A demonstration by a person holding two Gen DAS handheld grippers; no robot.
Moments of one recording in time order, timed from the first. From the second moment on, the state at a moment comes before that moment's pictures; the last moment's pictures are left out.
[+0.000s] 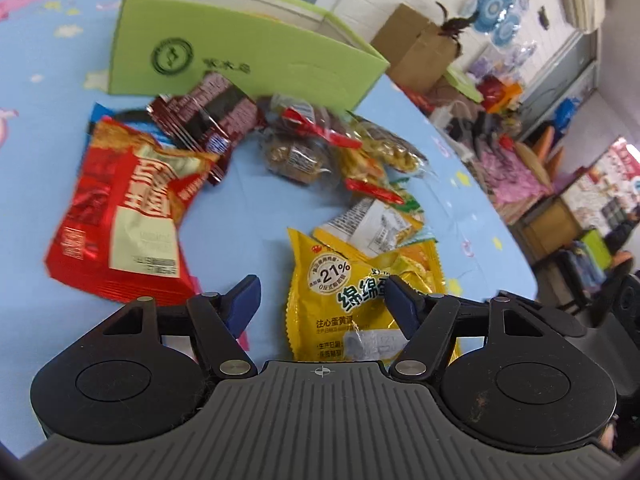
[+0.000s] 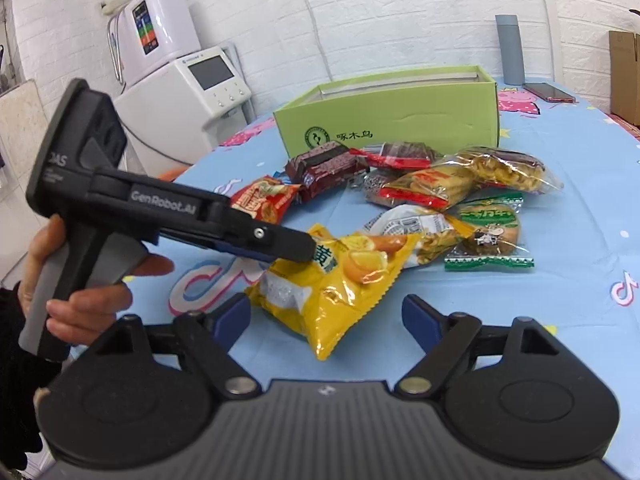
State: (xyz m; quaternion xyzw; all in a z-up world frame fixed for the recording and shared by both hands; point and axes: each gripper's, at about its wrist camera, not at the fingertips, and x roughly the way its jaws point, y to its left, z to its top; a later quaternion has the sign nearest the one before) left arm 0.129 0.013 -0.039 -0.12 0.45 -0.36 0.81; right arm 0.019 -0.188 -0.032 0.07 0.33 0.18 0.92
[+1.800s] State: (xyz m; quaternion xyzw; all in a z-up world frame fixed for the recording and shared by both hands) left arm 0.193 0.050 0.049 -0.13 0.33 -0.22 0.91; right arm 0.129 -0.194 0.028 0.01 0.28 0.23 0.93
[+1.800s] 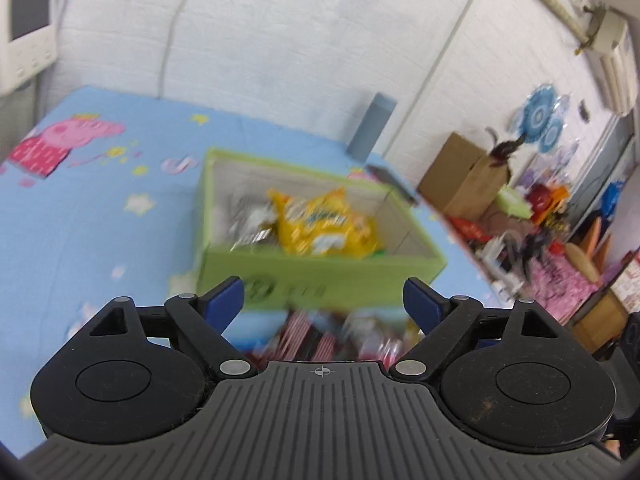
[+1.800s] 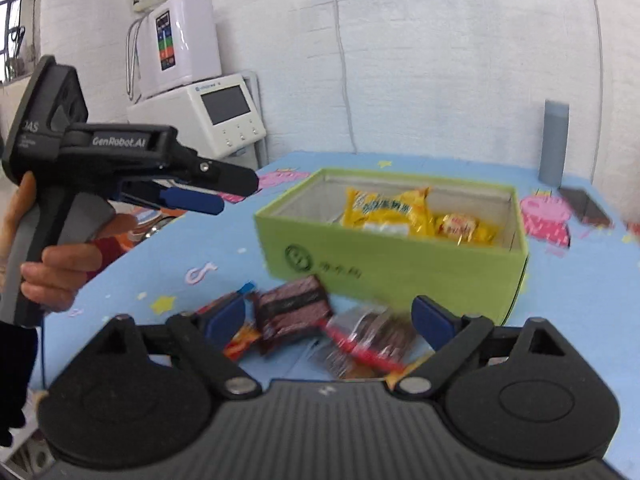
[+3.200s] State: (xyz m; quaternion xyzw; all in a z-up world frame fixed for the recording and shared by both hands) left arm 0.093 0.085 0.002 -0.09 0.39 -0.18 0.90; right arm 0.032 -0.152 -0.034 0.05 0.34 0.22 0.91
